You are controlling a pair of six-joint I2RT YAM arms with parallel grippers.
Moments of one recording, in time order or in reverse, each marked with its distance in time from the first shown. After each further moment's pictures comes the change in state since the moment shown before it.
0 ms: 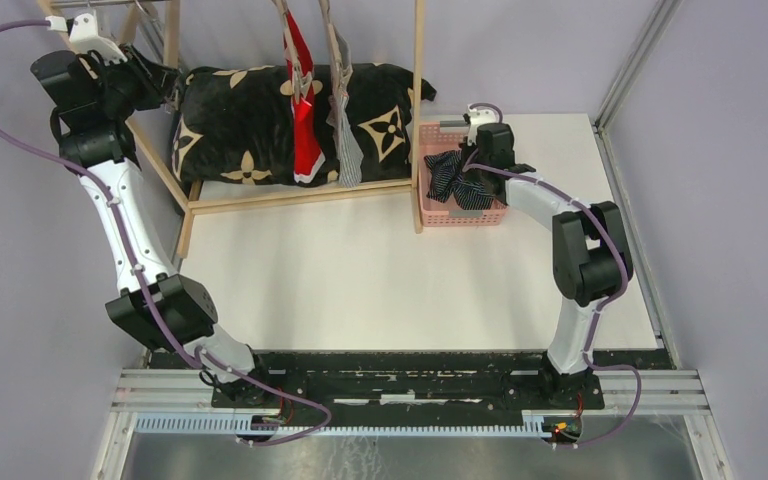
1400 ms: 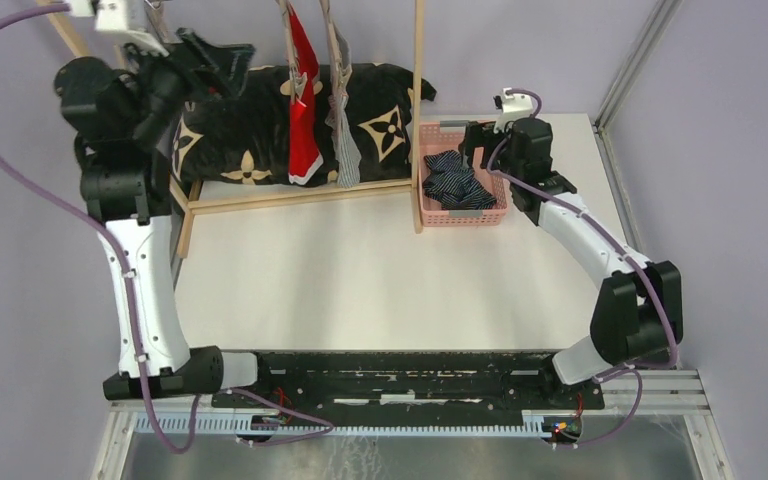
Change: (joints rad) left arm -0.278 -0.336 -0.043 0.008 -0.133 -0.163; right arm -0.014 -0.356 -0.161 0.054 -0.040 0.043
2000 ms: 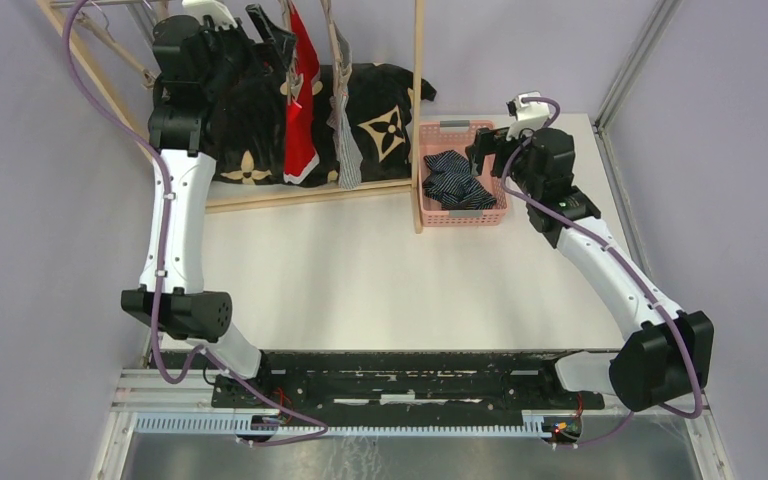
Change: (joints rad) left arm -0.268 0.327 0.175 -0.065 -0.294 0.061; right arm 0.019 -0.244 -0.077 -0.052 -0.015 -0.026
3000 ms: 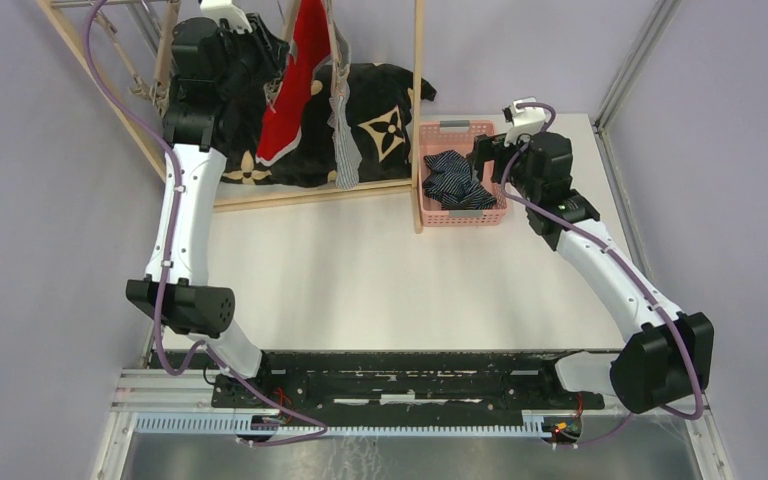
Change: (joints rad) left arm -0.040 0.038 -0.009 0.008 -0.080 0.060; right arm 0.009 -0.005 -0.018 -0.032 0.006 -0.037
